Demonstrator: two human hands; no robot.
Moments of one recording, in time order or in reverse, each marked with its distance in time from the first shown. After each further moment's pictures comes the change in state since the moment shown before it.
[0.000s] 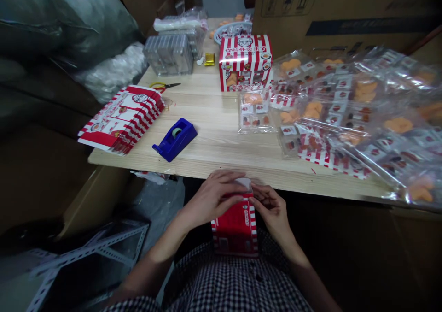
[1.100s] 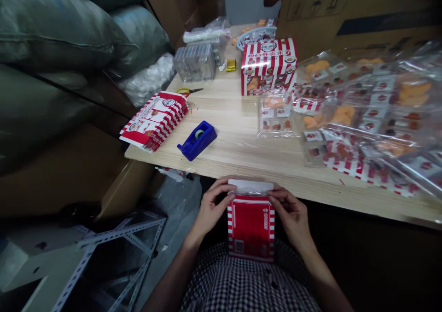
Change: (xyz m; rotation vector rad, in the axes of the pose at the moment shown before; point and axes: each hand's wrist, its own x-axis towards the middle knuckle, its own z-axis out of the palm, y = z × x) left_hand -0.058 -0.035 0.039 -0.476 0.528 -0.302; right_hand 0.008 0.003 -0.007 -0.206 0.016 -0.082
